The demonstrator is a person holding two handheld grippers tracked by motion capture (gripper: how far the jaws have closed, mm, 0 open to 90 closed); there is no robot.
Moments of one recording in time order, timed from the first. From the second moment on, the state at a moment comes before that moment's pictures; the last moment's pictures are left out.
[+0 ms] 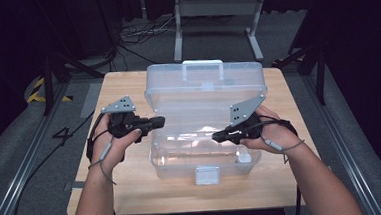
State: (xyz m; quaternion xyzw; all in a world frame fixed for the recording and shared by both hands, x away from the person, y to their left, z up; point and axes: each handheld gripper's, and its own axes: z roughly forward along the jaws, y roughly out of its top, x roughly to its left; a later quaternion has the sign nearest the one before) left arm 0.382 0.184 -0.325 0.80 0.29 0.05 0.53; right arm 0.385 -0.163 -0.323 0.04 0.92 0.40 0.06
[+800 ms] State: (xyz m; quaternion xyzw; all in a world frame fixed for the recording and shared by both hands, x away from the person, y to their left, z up) left arm 0.382 0.191 -0.321 0.79 0.30 0.07 0.53; right arm 0.368 -0.163 -0.338 0.05 0.92 0.39 0.07
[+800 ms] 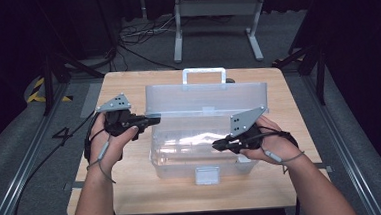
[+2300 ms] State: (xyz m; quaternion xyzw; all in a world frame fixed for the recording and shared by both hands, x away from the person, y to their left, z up) left arm 0.384 0.193 -0.320 0.80 0.29 0.06 0.52; right arm 0.364 -0.273 -0.329 0.20 0.81 0.55 0.09
